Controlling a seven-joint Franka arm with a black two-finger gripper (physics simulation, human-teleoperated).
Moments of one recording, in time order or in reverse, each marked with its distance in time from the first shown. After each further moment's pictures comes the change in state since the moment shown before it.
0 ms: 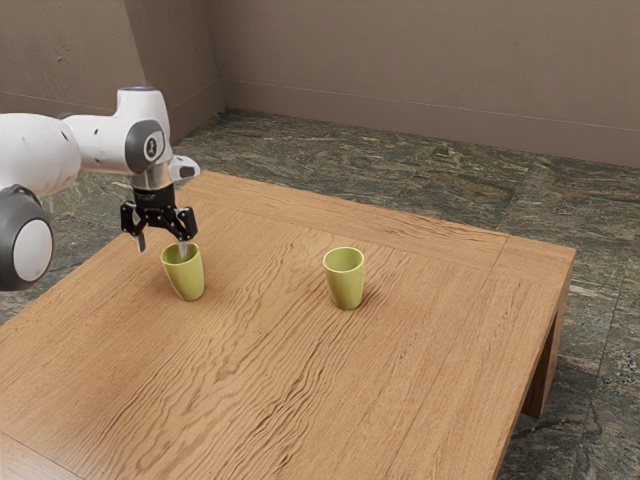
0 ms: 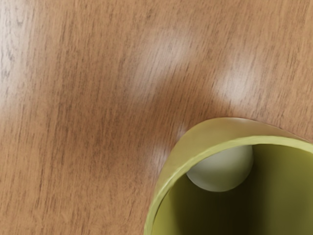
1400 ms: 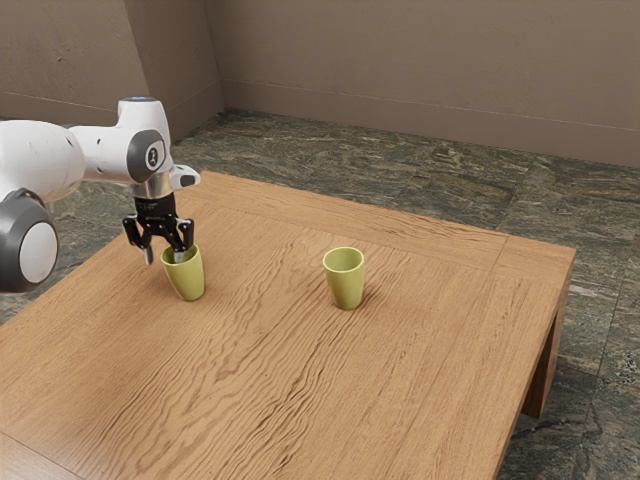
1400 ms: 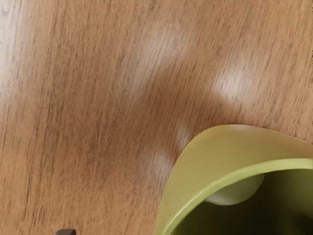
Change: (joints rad) arm 0.008 0.030 -0.001 -0.002 -0.017 0.020 -0.003
